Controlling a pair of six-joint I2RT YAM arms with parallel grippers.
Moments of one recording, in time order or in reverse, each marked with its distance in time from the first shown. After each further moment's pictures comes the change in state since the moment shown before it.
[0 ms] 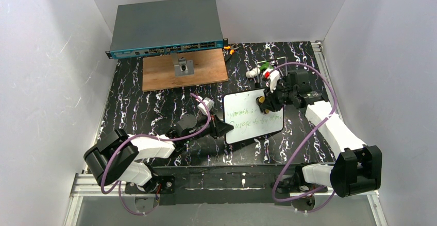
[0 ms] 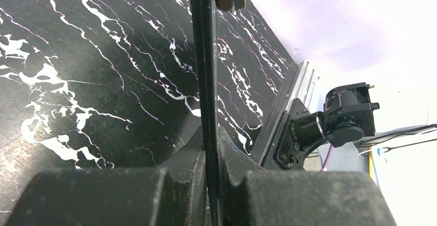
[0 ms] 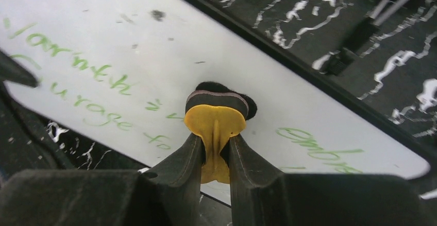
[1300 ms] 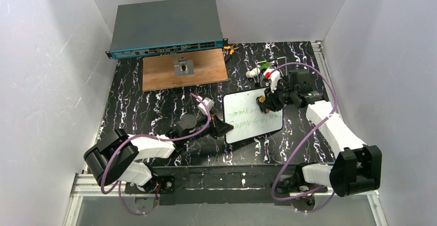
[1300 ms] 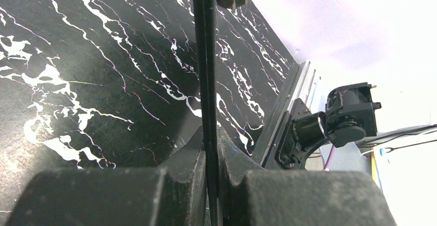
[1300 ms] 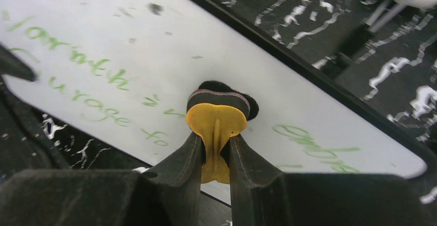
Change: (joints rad) left arm 0.000 0.000 0.000 -0.002 -0.008 0.000; right arm -0.030 0.003 0.000 0.023 0.008 -0.018
